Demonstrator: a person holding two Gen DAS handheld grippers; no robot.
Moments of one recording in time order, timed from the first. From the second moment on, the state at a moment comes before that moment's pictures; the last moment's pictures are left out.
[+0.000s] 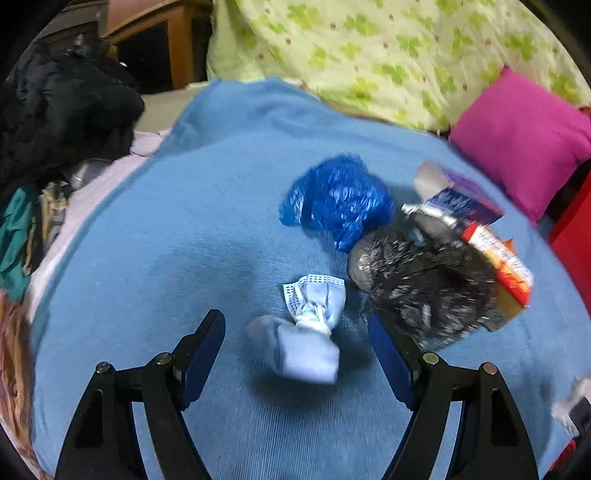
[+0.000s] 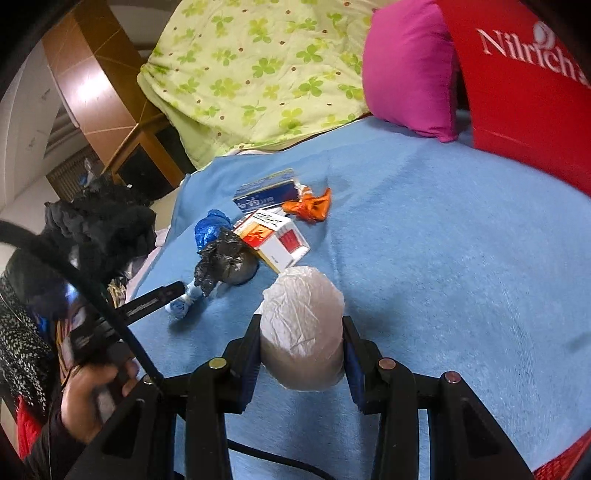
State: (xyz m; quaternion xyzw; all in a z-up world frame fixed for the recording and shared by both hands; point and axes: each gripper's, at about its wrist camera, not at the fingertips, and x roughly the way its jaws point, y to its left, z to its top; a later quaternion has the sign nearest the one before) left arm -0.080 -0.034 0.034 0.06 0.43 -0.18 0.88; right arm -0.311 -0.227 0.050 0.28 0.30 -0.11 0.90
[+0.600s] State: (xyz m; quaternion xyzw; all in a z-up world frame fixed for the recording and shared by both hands) left arm -0.154 0.006 0.071 0.06 0.38 -0.22 0.90; right arm -0.368 -0.225 0.070 0.30 0.26 -0.14 0.91
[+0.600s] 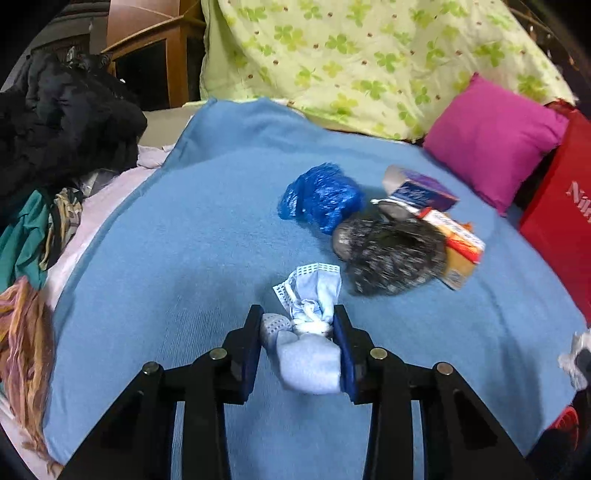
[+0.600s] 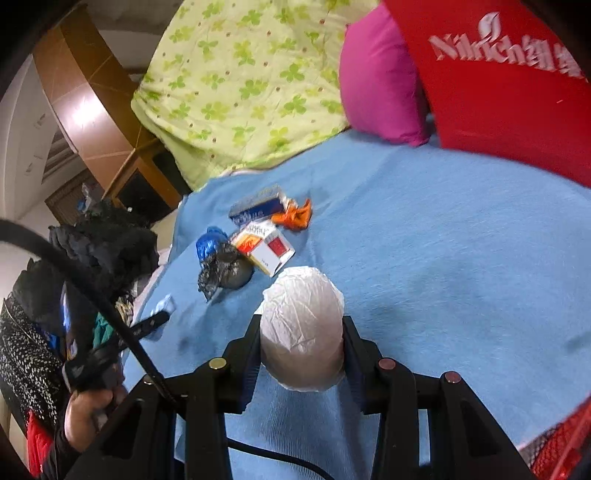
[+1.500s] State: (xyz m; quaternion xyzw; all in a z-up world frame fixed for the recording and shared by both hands) left arm -0.271 -0.062 0.163 0.04 0.31 -0.37 0.87; right arm -0.531 -0.249 0.160 0.31 0.12 -0.24 0.91
